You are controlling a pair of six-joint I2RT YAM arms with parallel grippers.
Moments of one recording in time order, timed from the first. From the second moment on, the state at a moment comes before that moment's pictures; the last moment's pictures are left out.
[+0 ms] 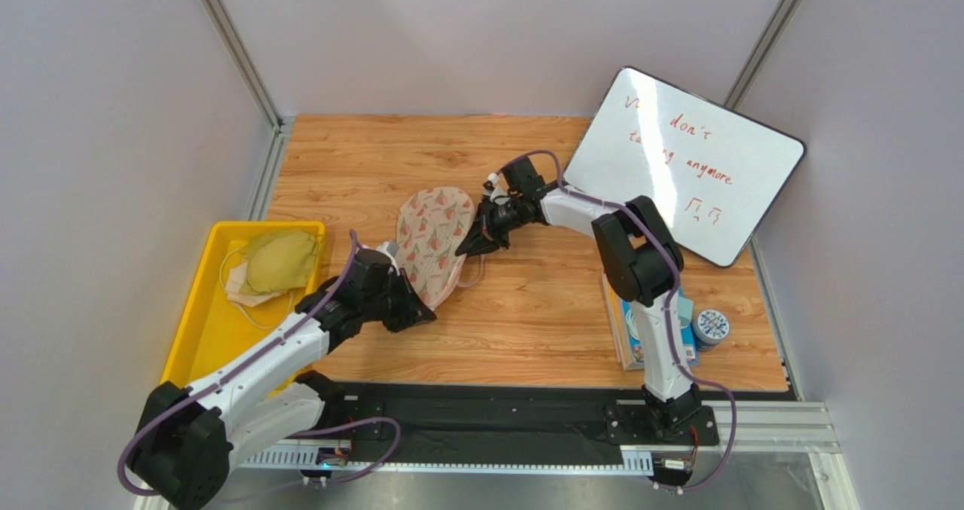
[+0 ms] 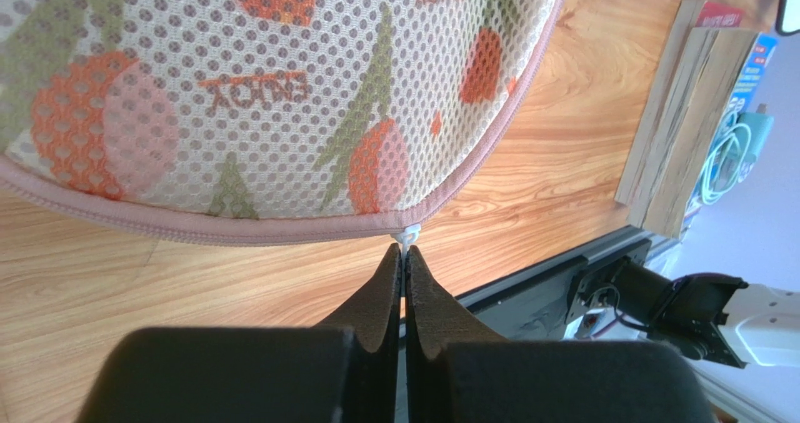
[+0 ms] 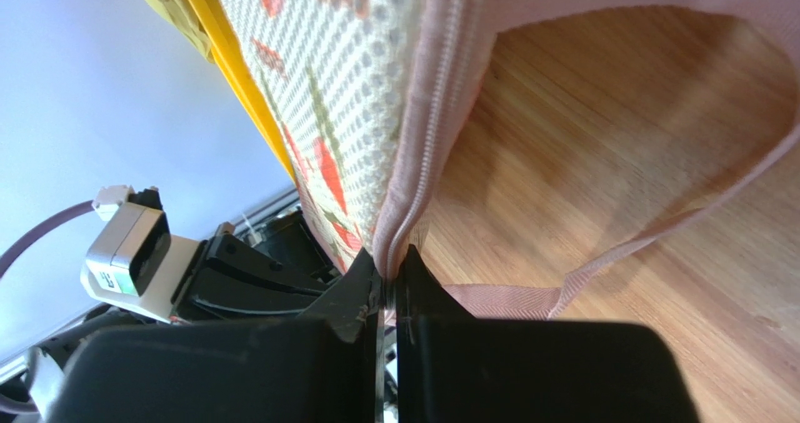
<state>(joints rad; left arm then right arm) -0.54 0.96 0.47 -0.36 0.24 -0.92 0.52 2.21 1.54 -0.31 -0.88 0.88</state>
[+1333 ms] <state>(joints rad) -0.54 1.23 0.64 -0.34 0.38 -0.91 0.62 1.98 1.16 -0.13 -0.86 0.96</state>
